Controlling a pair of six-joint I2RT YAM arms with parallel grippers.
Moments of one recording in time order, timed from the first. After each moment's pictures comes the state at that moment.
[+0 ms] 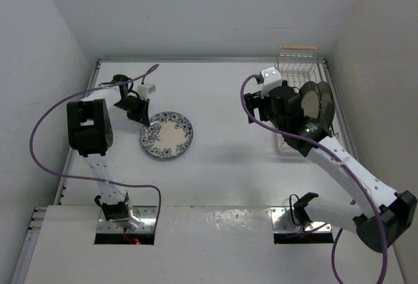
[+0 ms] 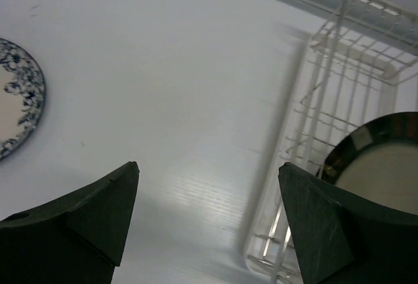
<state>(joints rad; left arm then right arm) 0.14 2.04 1.44 -0.73 0.48 0.48 0.57 1.08 1.01 -0.35 0.33 -0.04</state>
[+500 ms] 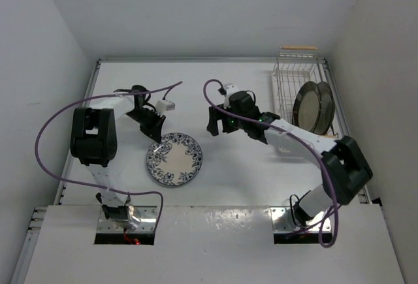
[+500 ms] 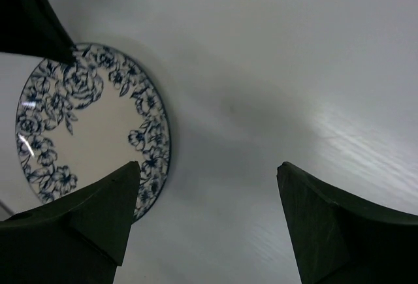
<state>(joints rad) -0.05 1.88 1.24 -0.86 0.51 0.66 0.66 1.51 0.98 -0.12 -0.02 0.31</state>
